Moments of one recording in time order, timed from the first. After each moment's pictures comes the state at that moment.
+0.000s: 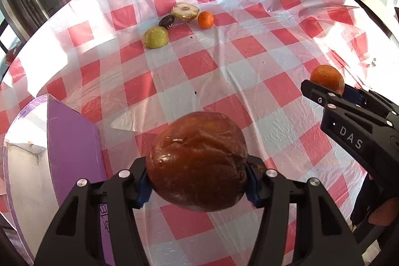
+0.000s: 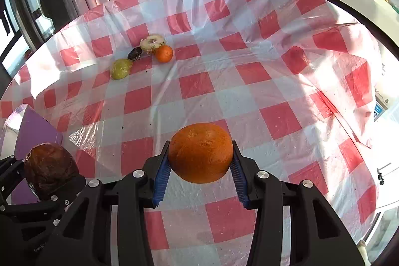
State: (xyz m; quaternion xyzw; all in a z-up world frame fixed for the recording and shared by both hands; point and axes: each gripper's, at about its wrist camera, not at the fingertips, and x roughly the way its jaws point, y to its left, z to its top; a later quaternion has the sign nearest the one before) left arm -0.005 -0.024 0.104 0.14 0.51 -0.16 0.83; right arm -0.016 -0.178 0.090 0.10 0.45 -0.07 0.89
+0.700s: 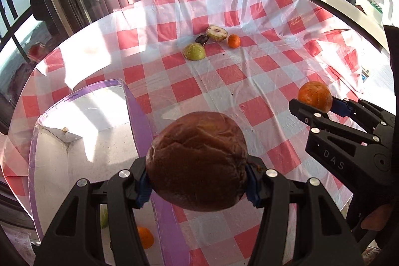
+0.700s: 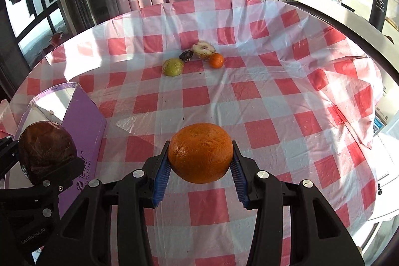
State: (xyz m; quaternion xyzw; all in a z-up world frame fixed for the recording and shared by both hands) left arm -0.048 0.071 0.158 0.12 0.46 -0.14 0.87; right arm -0.045 -0.075 0.131 0.06 0.42 -0.02 0.90
